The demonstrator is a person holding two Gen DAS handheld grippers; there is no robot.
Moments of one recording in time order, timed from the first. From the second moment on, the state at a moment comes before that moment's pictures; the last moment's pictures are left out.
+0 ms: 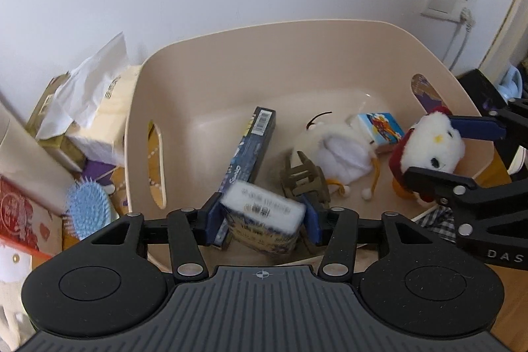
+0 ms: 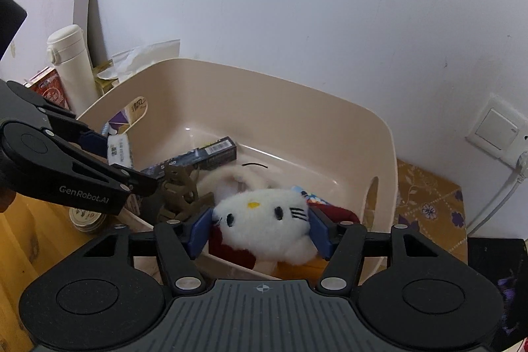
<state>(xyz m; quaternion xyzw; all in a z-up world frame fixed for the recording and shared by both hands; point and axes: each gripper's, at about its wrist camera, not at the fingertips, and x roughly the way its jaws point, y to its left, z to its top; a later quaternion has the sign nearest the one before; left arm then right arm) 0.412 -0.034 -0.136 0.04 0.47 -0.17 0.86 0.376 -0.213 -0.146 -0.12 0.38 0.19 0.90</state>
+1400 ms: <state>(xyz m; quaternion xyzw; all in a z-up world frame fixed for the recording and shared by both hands) 0.315 0.001 -0.133 0.01 0.48 -0.21 0.85 0.278 -0.283 -0.148 -0.12 0.39 0.09 0.91</state>
